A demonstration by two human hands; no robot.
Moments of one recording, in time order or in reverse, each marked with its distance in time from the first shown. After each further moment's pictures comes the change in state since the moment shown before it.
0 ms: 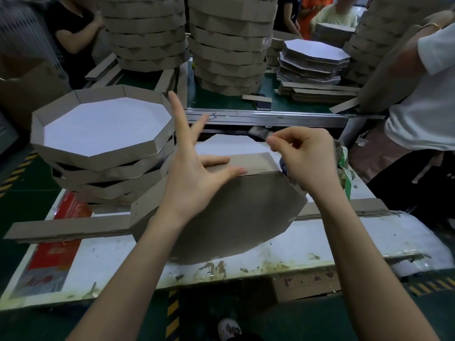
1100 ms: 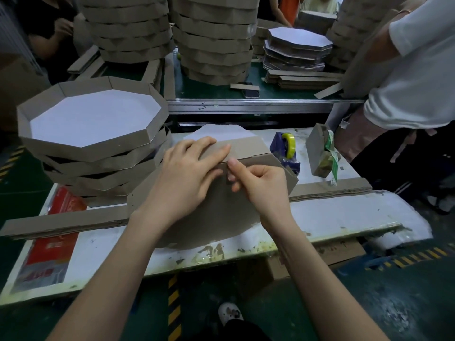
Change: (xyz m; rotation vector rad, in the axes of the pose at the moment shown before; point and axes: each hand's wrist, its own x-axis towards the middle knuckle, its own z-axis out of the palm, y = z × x) left_hand -0.026 -0.008 -0.019 0.817 -0.280 0.215; right_hand -0.087 -0.003 0.063 0.505 0.002 0.408
